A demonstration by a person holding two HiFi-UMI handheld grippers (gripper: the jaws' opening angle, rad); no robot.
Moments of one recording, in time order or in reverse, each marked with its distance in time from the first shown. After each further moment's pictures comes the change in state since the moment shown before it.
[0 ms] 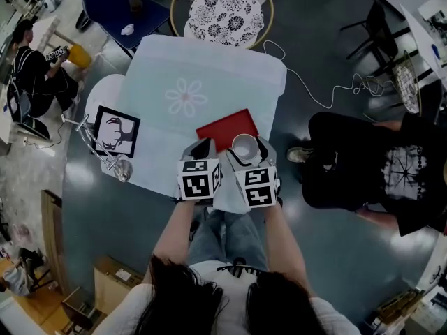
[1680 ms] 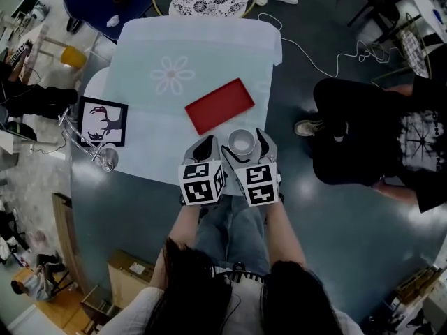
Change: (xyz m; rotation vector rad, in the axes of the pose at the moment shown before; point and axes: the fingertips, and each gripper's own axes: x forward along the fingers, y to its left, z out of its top) left arm 0.003 -0.031 -0.074 0.008 0.006 -0.005; right arm -0.005 0.014 -0.077 0.127 -0.048 0.043
